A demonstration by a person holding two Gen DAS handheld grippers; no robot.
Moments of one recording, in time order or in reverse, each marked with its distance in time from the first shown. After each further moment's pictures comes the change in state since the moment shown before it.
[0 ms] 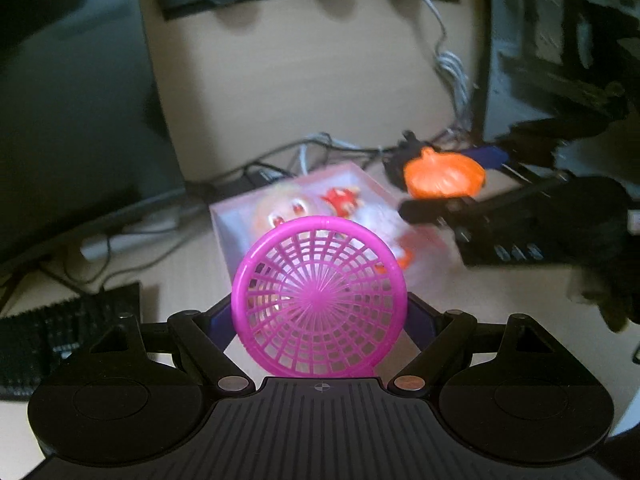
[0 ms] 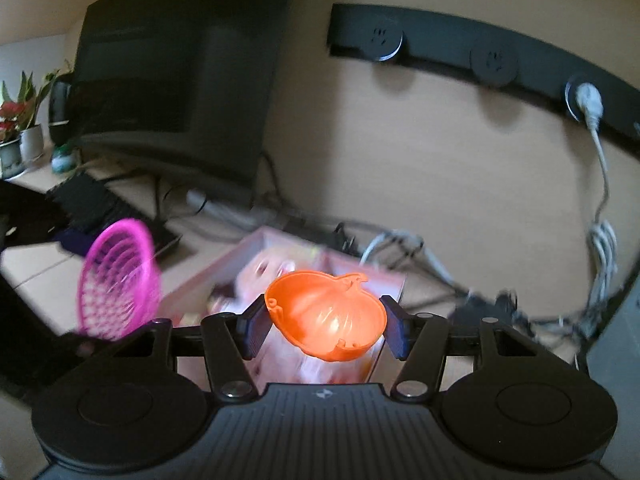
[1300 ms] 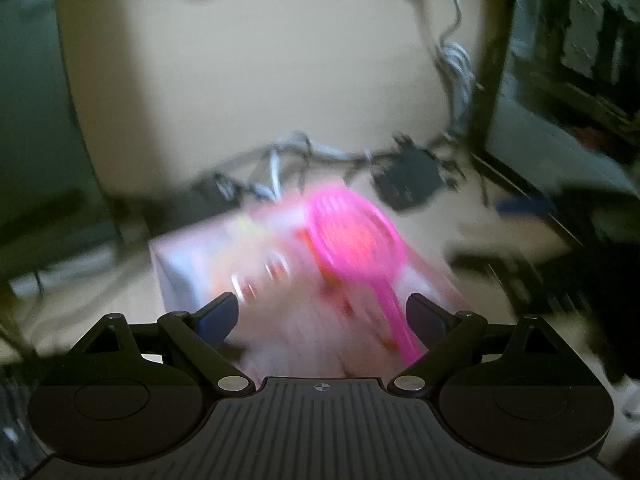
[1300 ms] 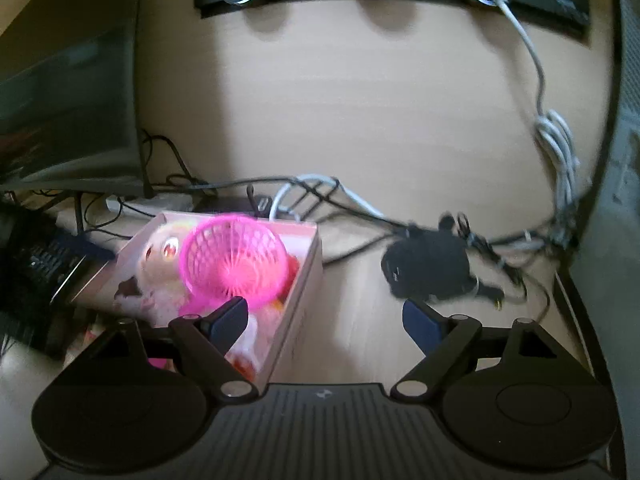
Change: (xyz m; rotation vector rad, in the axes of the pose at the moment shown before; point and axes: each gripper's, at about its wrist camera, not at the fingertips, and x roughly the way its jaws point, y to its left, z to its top) left arm 0.100 0.009 0.040 -0.014 0.085 -0.175; right arm 0.034 -0.074 -0.039 0.241 0.098 -0.113
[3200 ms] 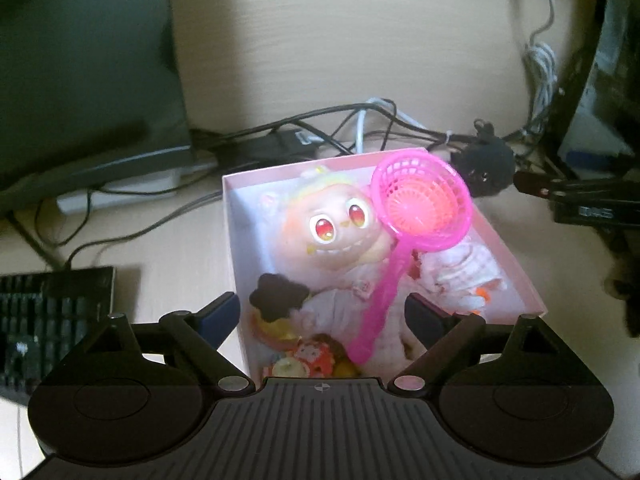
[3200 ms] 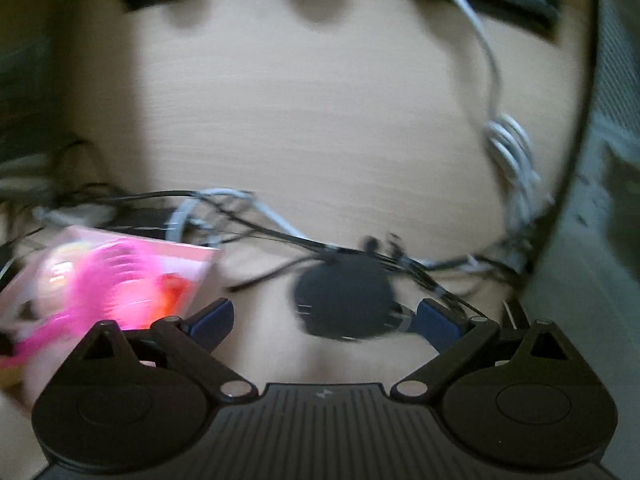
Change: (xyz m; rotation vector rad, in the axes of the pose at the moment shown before) left arm -0.010 0.016 -0.005 -0.189 0.045 0.155; right arm 0.047 -0.050 0.008 0.037 0.011 -0.163
